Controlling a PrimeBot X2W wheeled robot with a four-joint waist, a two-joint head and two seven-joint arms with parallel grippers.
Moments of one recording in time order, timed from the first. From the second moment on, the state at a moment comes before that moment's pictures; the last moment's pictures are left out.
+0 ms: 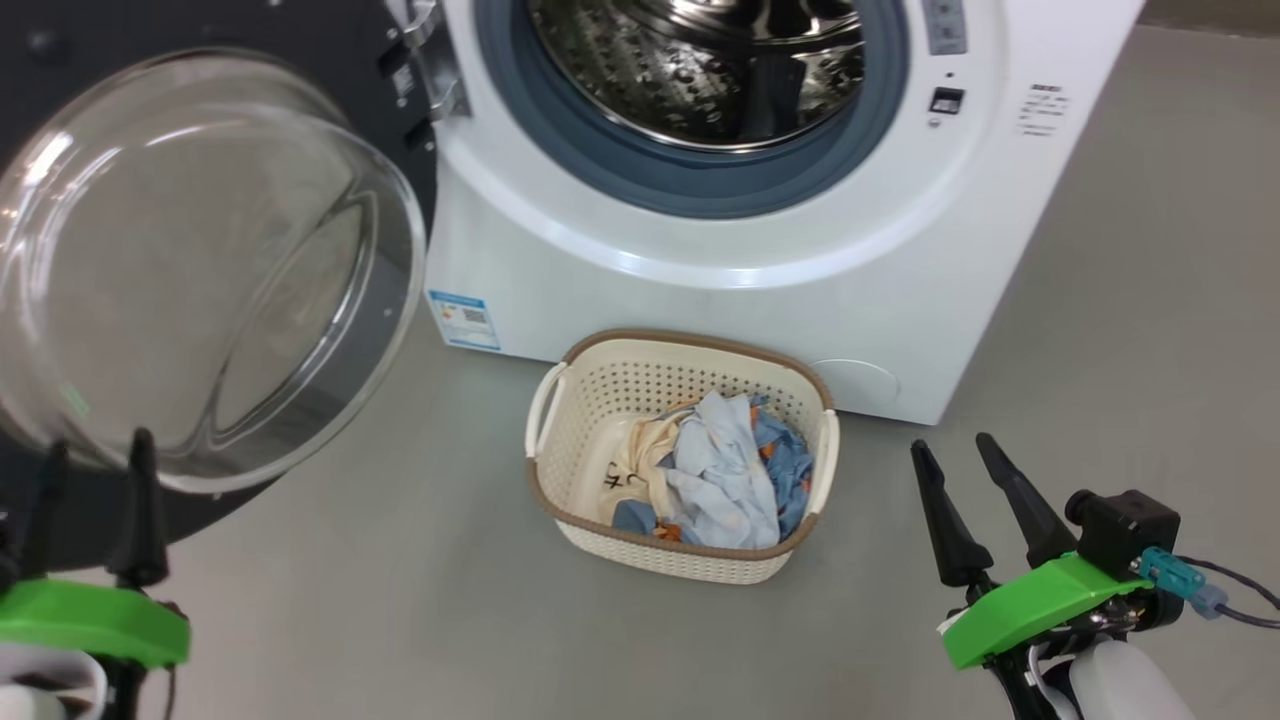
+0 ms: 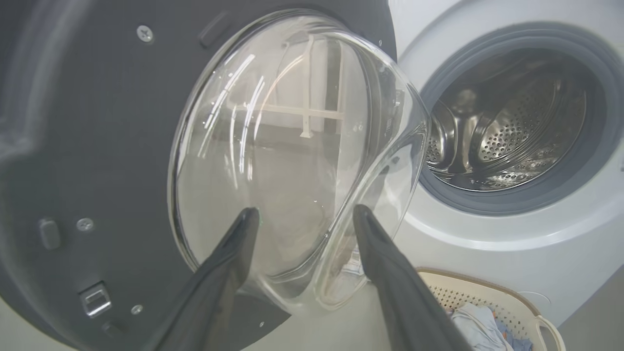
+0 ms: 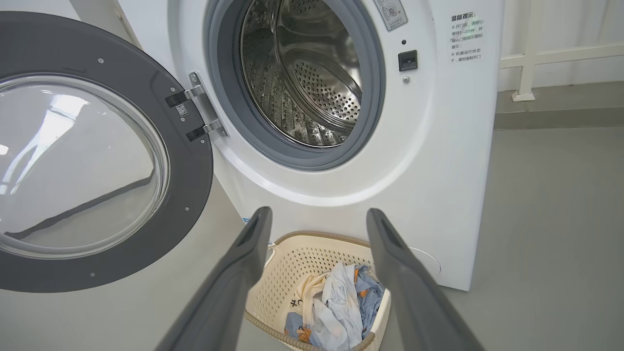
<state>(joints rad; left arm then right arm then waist) -0.26 0.34 -0.02 0.39 -0.49 -0.06 -0.26 -0.23 -0.12 0.09 0.37 0.38 0.13 -0.25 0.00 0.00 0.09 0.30</state>
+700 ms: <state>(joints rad) -0.11 0.24 -0.07 0.19 -0.47 -0.02 -0.26 -0.22 -0.15 0.13 0.36 0.38 0.13 -0.25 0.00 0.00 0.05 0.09</state>
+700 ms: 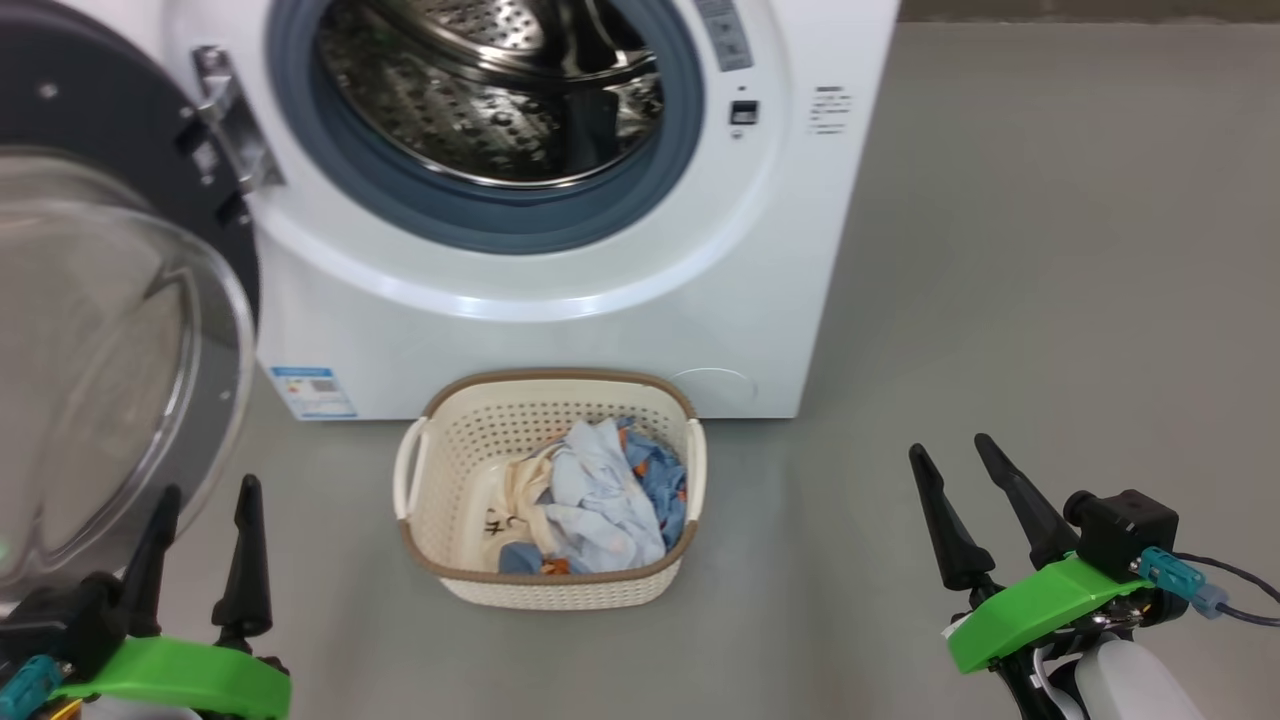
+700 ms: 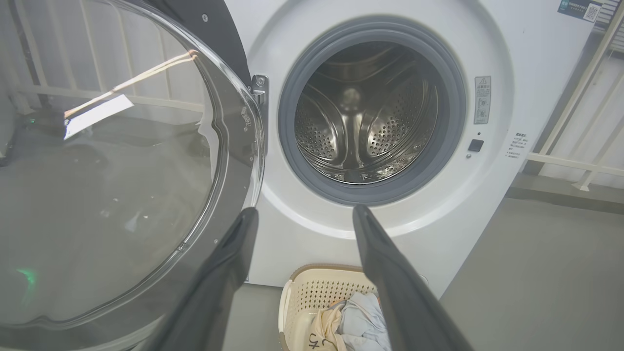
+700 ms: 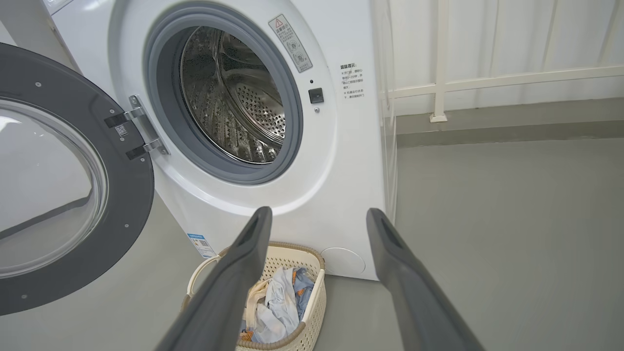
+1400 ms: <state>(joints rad) -0.09 0.19 -0.06 0.19 -0.43 -0.08 -0.26 -0.22 -0.16 0.11 0.33 0.37 0.13 -0.25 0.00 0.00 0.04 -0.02</state>
